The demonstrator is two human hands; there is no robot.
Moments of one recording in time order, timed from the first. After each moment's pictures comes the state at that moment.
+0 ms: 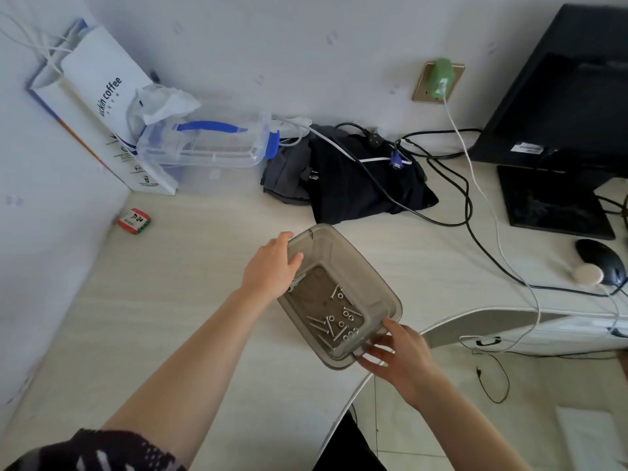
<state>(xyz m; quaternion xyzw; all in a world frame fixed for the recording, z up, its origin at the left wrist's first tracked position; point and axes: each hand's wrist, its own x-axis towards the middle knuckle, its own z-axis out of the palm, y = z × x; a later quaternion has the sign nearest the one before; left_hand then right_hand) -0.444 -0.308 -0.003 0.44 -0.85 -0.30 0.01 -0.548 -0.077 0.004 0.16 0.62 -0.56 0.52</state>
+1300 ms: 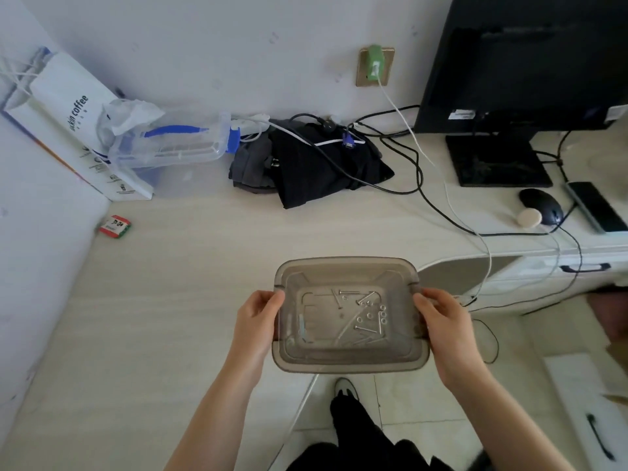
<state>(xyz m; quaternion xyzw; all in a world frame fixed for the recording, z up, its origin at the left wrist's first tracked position) -0.380 -0.146 0.020 0.54 -0.52 -0.64 0.17 -0.568 0.043 0.015 0.01 0.73 -0.61 0.29</state>
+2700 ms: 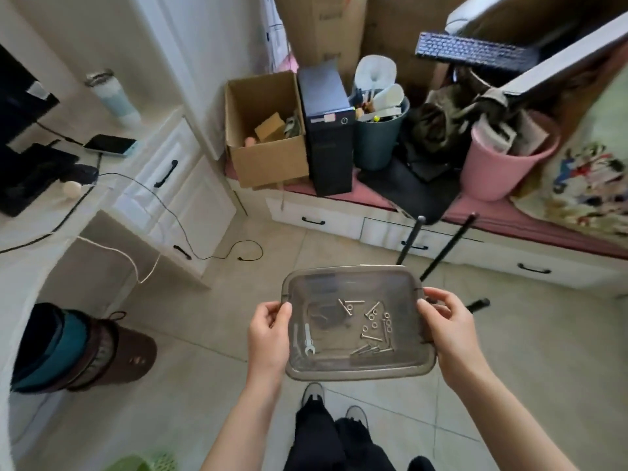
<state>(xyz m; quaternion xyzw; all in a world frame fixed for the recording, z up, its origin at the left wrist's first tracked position) -0.343 0.427 0.003 0.16 -0.76 -0.61 -0.15 -0.248 0.658 -0.003 0.44 0.60 -0.66 -0.10</state>
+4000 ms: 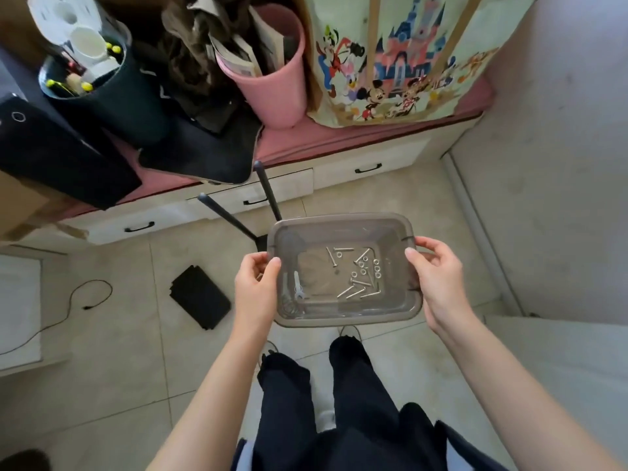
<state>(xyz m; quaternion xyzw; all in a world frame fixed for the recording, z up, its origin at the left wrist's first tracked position) -0.238 0.842 -0.061 -0.08 -0.80 -0.50 -0.32 -0.045 0.994 -0.054 0.61 0.43 -0.60 -0.27</state>
